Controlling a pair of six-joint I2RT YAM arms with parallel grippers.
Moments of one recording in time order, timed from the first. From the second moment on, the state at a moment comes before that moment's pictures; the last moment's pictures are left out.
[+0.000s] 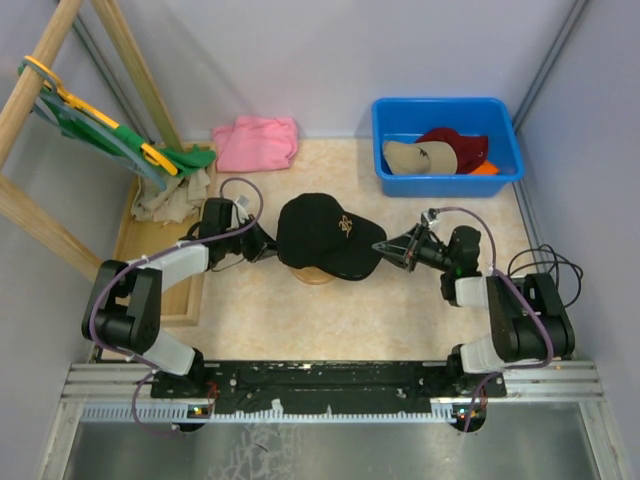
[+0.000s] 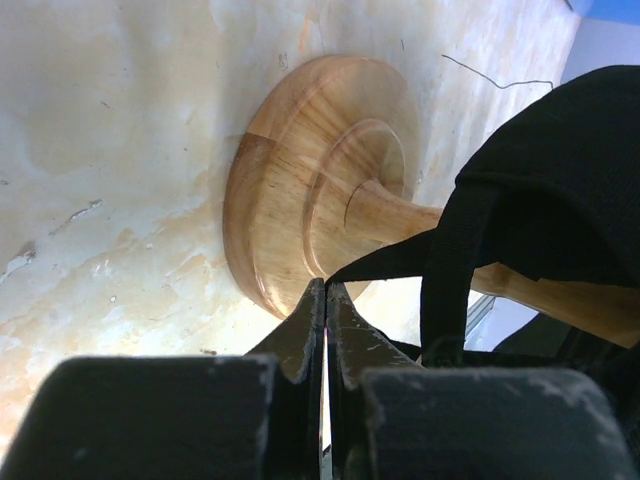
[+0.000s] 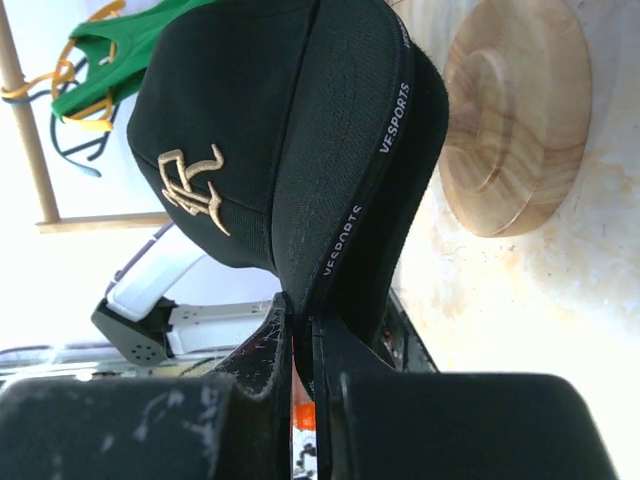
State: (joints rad) left arm -0.25 1.54 0.74 0.04 0.53 -0.81; right arm 0.06 1.46 0.32 1.00 -1.00 1.43
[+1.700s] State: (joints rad) left arm -0.27 1.26 0.84 -0.19 0.25 -0.88; right arm -0.02 1.55 1.30 -0.22 -0.48 0.60
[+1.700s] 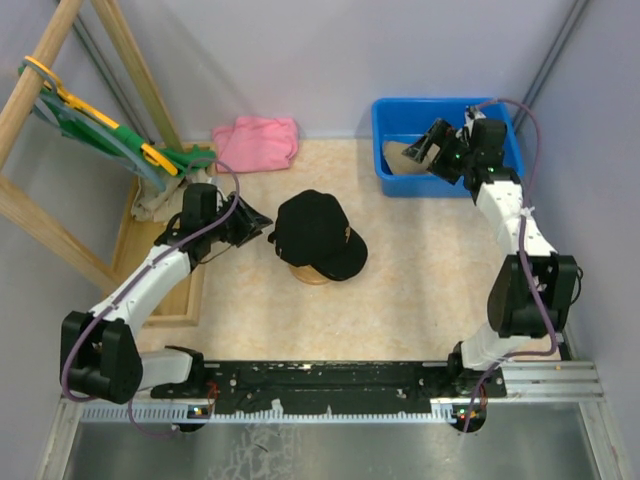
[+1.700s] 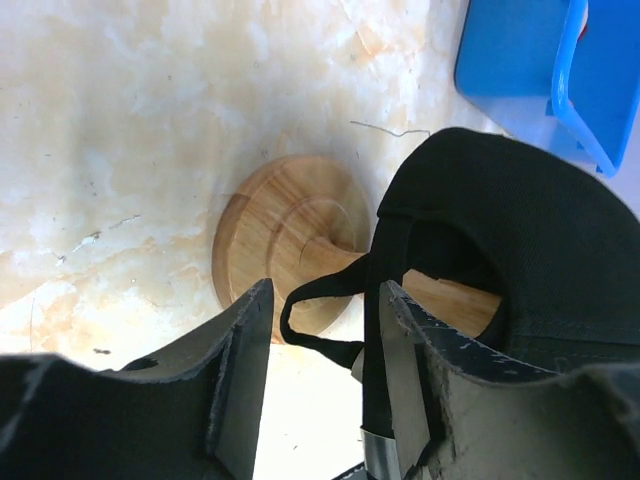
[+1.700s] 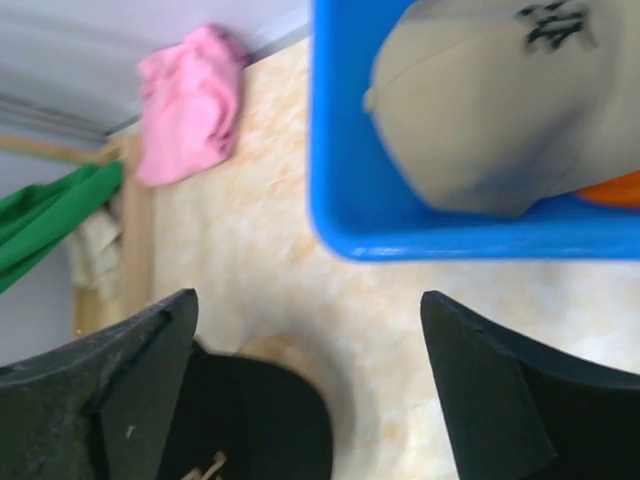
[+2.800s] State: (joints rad) left arm -0.19 1.28 0.91 -0.29 0.13 -0.90; right arm 0.13 2.37 2.18 -0.59 0.09 0.24
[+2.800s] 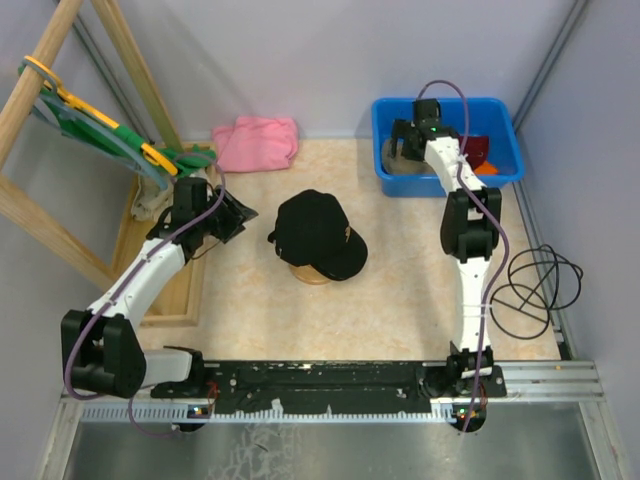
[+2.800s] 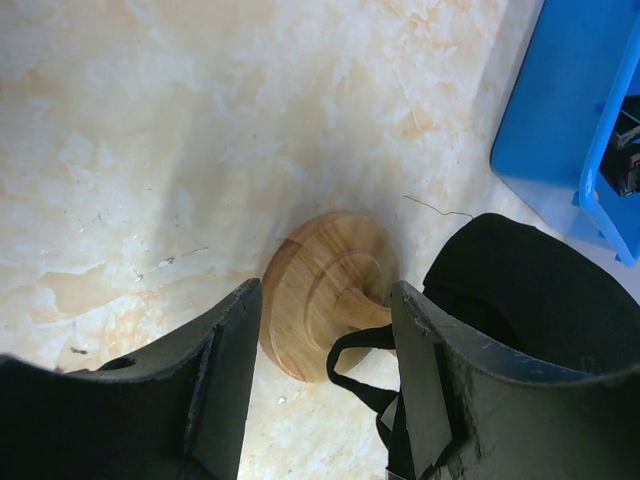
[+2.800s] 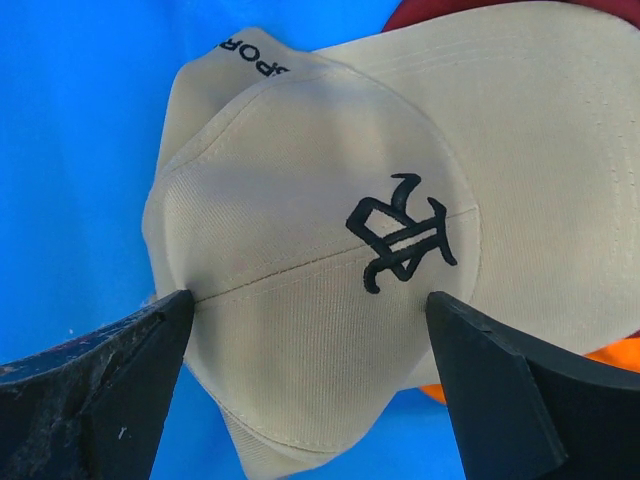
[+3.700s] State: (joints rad) left arm -0.16 1.27 1.15 -0.34 0.21 -0.85; right arm 0.11 2.24 2.09 -0.61 0.07 0.30
